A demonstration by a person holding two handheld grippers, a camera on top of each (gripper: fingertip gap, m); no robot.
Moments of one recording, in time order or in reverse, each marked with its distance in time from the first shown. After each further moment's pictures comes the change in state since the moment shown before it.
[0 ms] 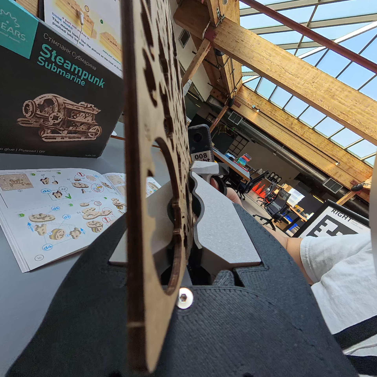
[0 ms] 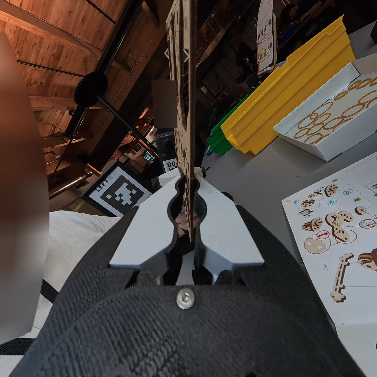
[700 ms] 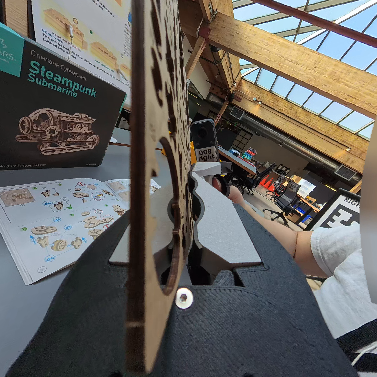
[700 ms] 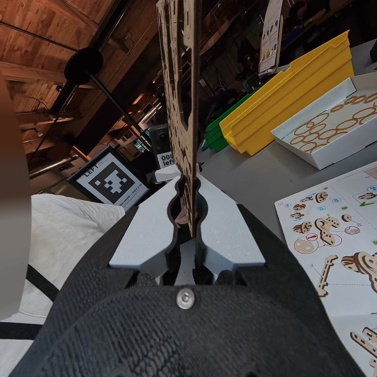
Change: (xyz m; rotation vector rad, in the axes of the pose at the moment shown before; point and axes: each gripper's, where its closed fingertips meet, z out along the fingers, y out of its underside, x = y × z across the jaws) left arm 0.008 0.001 0.003 -0.003 0.007 0.088; right arm -0.007 0.002 -0.005 -0.041 0.011 -0.113
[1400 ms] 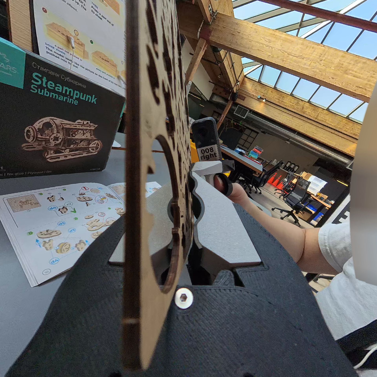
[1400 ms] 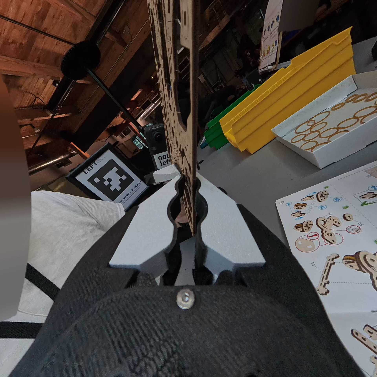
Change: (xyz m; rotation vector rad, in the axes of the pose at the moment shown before) left arm 0.004 0.001 -0.001 0.010 -0.022 0.060; right arm -0.002 0.001 0.000 -0.017 0.005 -0.008
